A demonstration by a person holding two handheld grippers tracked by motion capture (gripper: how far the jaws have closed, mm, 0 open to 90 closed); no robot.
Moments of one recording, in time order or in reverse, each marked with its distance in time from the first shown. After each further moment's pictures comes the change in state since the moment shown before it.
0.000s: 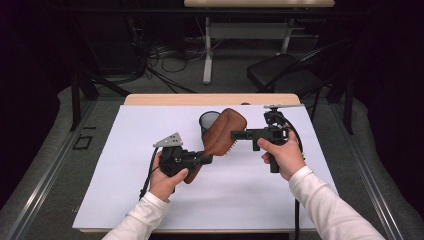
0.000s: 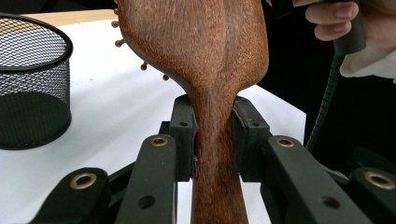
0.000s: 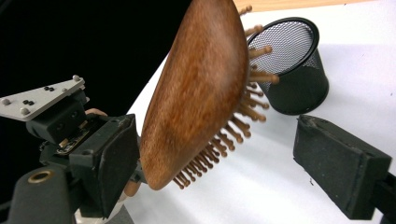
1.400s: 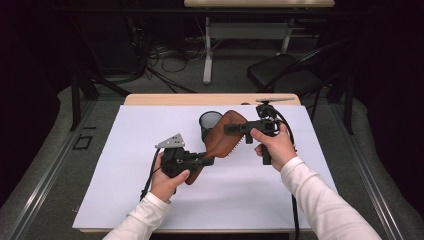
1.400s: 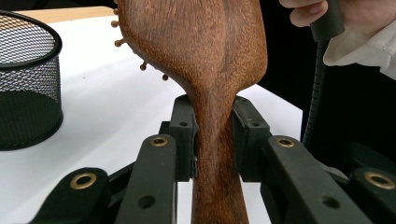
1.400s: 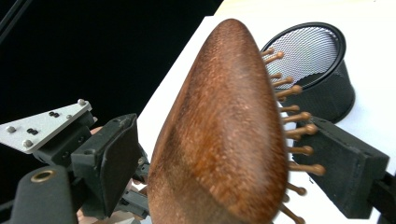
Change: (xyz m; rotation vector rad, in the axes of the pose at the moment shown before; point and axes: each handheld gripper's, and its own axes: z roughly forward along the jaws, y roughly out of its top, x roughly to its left) left arm -0.003 -0.002 0.004 0.009 -0.016 0.002; right arm -0.004 0.017 0.023 0.027 0.064 0.027
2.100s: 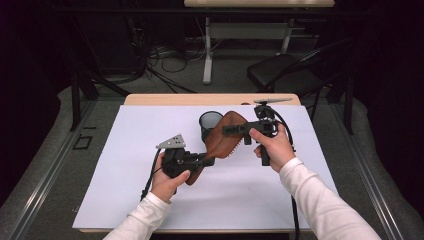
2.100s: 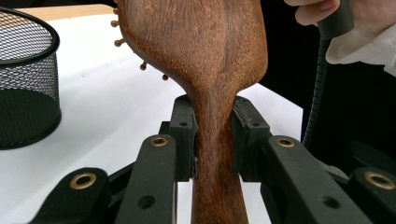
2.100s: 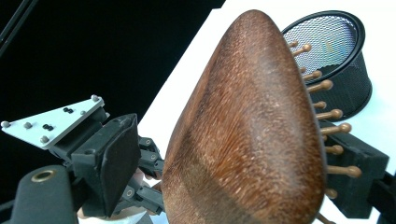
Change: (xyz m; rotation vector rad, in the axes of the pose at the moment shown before) left arm 0.002 -0.002 0.003 0.008 -0.006 0.000; right arm 0.002 -0.001 0.002 0.025 0.027 0.018
